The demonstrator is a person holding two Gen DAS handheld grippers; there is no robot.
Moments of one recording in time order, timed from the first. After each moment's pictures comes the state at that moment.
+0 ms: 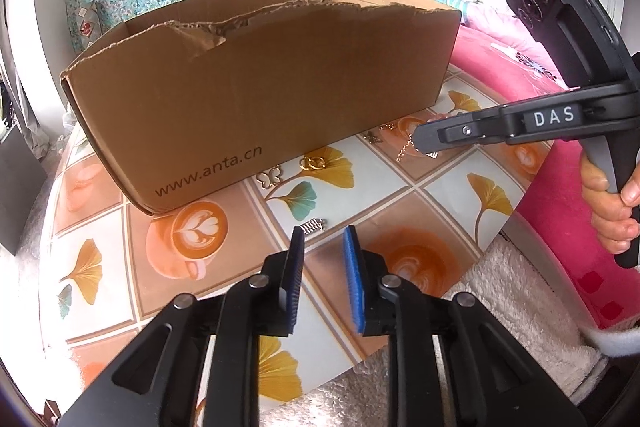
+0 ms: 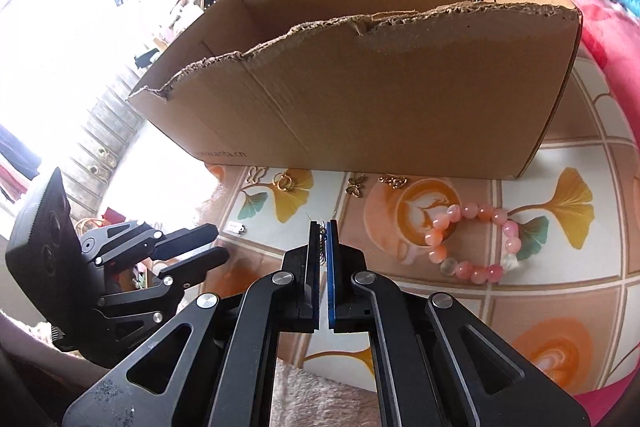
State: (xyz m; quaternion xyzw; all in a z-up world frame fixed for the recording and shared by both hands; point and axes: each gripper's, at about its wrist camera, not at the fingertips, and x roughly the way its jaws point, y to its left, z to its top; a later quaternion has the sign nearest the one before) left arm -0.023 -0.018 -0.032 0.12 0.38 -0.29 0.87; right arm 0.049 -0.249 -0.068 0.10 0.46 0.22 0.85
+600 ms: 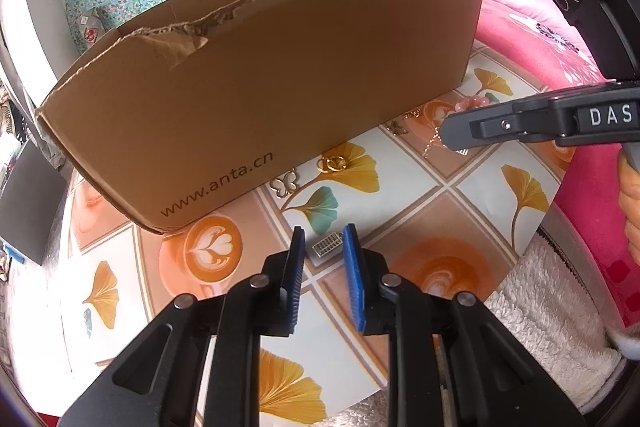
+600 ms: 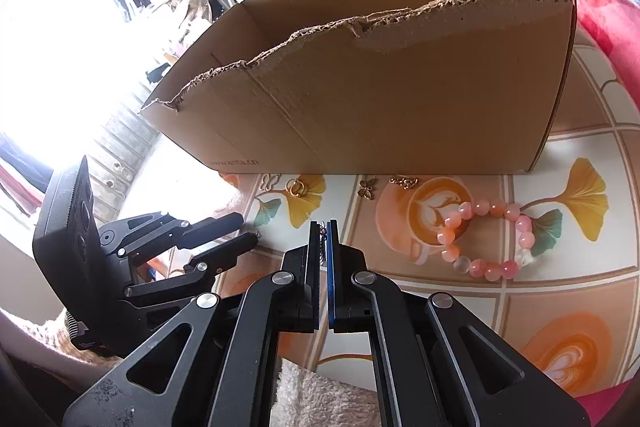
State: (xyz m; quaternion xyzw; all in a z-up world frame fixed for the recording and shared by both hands) left arm -0.007 -0.037 -0.036 0.18 0.41 -0.26 0.86; right arm 0.045 -0.264 -0.073 0.13 0.45 0.24 0.85
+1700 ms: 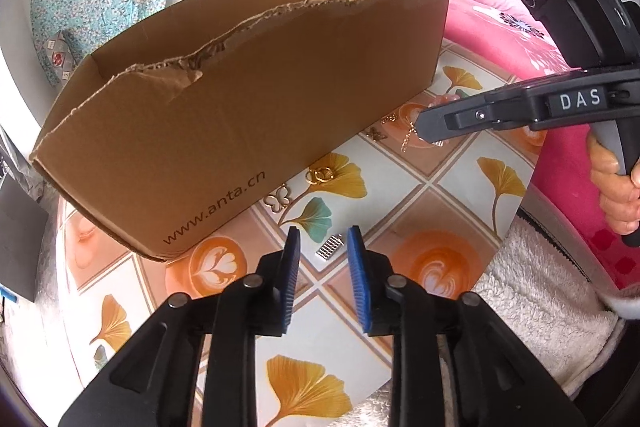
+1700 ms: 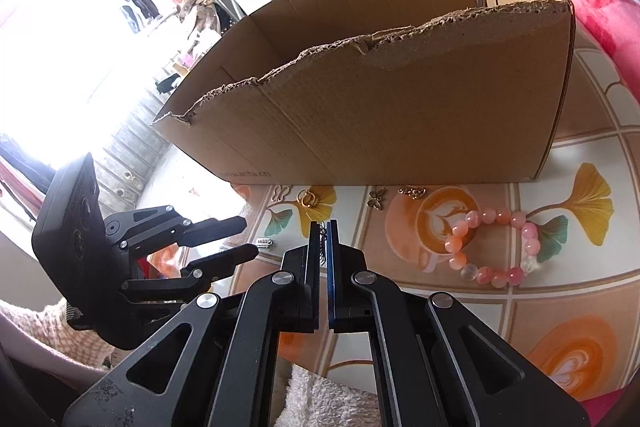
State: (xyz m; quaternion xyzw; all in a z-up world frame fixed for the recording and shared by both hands) left arm 0.000 -0.022 -0.028 0.19 0.40 -0.33 0.83; right arm 0.044 -0.268 -0.077 0.15 0.44 0.25 0.85
